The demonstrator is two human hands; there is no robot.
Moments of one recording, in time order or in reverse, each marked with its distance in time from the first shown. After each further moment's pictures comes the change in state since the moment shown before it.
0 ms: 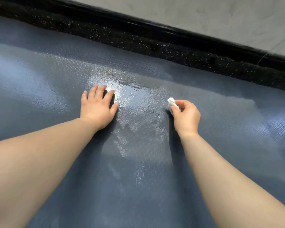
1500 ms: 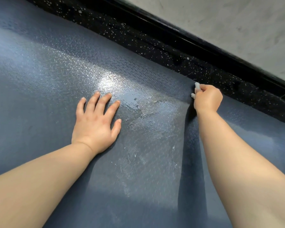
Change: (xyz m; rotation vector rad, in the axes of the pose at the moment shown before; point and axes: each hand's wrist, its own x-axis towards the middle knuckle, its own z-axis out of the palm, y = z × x) left_hand 0.010 -0.020 0.002 -0.056 0.053 -0.005; right_hand 0.150 -0.050 0.050 -0.346 0.089 -0.059
